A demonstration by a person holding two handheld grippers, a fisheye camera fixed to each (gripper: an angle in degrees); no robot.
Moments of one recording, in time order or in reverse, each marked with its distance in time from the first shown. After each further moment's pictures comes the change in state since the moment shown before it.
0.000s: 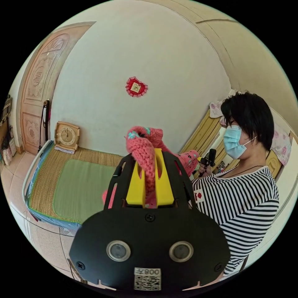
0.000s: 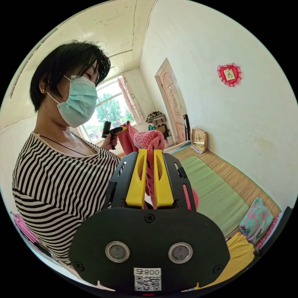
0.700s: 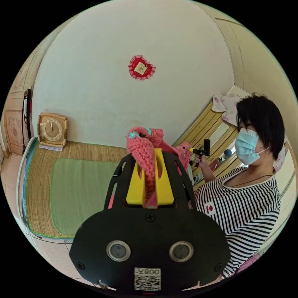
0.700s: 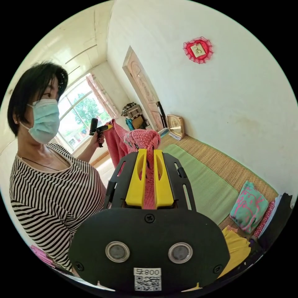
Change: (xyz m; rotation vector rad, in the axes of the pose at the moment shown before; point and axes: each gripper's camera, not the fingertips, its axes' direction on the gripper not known) left arm -0.257 -0.208 0.205 -0.230 0.136 -0.046; right arm 0.255 -0.039 0.110 -0.132 0.178 0.235
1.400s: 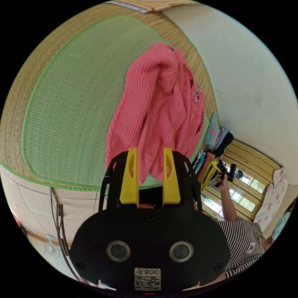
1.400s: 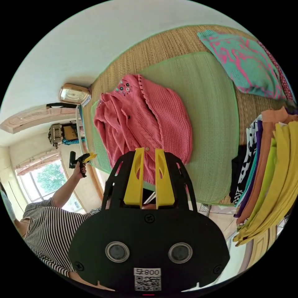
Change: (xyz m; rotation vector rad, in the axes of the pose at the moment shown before) left arm -0.419 -0.005 0.258 -0.713 -0.185 -0.856; right arm 0.334 0.162 0.295 -0.452 0.188 1.018
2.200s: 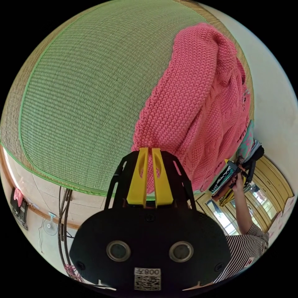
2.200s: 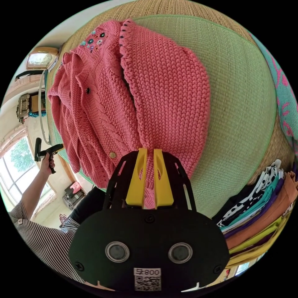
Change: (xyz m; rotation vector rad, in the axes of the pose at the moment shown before) left arm -0.009 -0.163 -0.002 -0.002 -0.194 -0.107; right arm 0.016 -0.162 0.172 -0.234 0.280 -0.151
